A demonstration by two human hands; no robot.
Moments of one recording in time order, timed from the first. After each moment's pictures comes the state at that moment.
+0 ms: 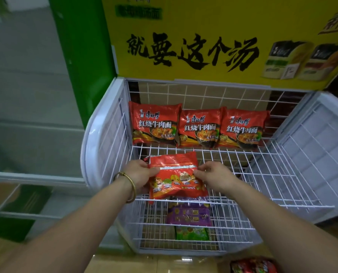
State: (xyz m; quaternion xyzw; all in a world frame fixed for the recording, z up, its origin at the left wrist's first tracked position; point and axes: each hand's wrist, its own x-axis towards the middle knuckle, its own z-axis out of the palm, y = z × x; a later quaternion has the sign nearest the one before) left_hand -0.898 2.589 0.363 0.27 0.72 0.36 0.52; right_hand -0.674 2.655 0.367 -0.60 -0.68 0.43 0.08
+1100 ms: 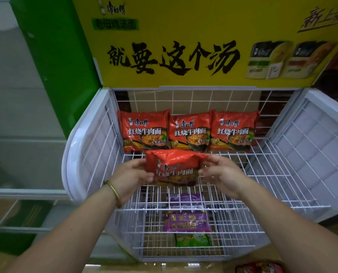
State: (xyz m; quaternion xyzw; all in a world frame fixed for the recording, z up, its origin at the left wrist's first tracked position) left_hand -0.897 2.596 0.365 0.30 0.58 0.48 0.58; right_hand -0.633 2.670 0.376 -0.44 -0.50 0.70 0.26
